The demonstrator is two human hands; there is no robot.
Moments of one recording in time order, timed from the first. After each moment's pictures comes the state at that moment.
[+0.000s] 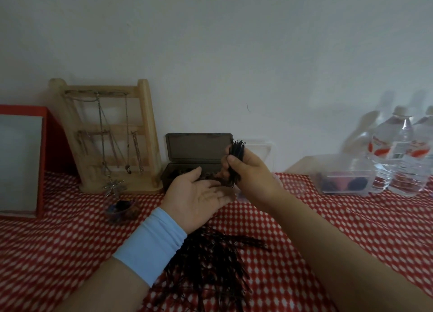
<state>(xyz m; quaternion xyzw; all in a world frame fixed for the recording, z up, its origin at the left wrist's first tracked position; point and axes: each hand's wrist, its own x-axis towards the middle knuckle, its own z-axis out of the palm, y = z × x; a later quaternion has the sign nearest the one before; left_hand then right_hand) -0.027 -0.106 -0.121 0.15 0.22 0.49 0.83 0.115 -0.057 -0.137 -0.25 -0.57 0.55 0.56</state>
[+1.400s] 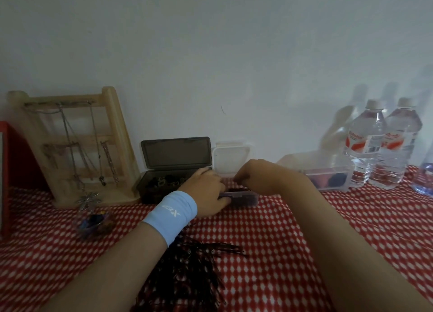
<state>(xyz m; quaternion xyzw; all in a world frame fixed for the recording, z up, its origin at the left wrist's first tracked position) 0.019 -0.027 -0.148 0.90 0.43 0.02 -0.08 0.206 -0.024 -0.119 -0.57 -0.81 0.10 0.05</state>
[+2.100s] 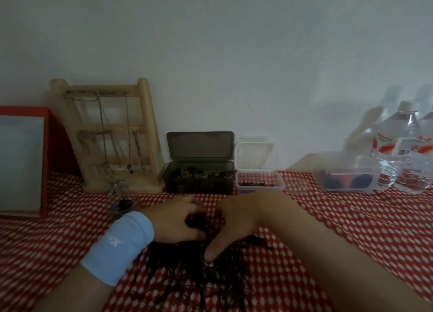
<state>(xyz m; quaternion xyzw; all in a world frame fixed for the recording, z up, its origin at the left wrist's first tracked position) -0.088 -0.097 -0.150 0.85 0.50 -0.01 0.17 0.103 -0.100 -0.113 -0.46 -0.84 0.25 -0.12</state>
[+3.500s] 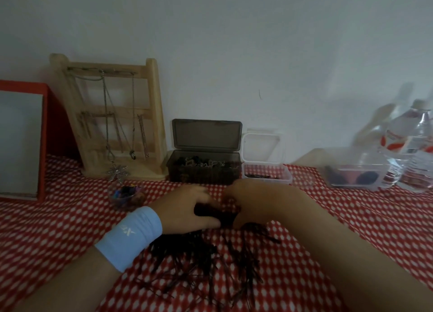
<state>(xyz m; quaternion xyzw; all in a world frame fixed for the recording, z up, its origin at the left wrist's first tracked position) -0.091 -0.093 -0.171 0.87 0.44 0.15 0.19 0.108 -0.092 -0.126 -0.48 -0.87 0.06 -0.10</state>
